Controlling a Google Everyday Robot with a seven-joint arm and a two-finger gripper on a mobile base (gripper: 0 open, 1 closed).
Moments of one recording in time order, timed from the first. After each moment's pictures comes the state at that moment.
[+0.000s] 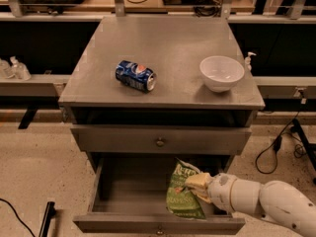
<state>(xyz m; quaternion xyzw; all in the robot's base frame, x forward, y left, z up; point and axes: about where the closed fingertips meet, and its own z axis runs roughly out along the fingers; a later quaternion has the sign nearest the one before) 0.443 -0.112 0.607 -0.83 0.29 -0.13 0.46</state>
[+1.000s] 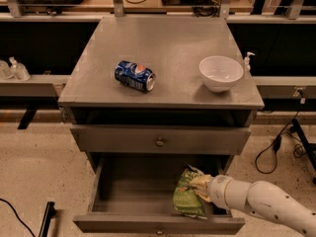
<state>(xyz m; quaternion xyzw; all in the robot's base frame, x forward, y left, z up) 0.482 -0.142 0.519 -0.81 0.39 -0.12 0.42</state>
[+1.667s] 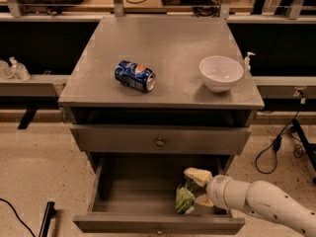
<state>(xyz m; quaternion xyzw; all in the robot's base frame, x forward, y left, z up) 0.482 -0.140 0.518 -0.81 0.38 -0.12 0.42</state>
